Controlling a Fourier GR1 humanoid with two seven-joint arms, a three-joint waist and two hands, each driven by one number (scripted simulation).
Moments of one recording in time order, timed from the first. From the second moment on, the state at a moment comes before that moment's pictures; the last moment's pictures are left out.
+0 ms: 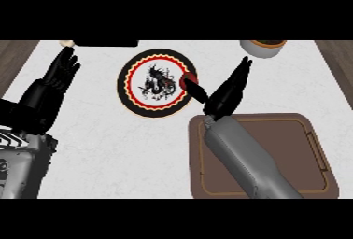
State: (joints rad) left arm -0.31 0.29 0.07 -1.57 0.06 -0.06 0.12; right arm -0.76 0.00 0.45 -0.88 1.03 -1.33 1.22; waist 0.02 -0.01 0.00
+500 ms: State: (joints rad) left arm -0.26 0.30 0.09 -1.61 0.05 -0.07 0.12; right arm -0.39 0.00 0.52 -1.29 1.33 -1.27 1.31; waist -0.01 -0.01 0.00
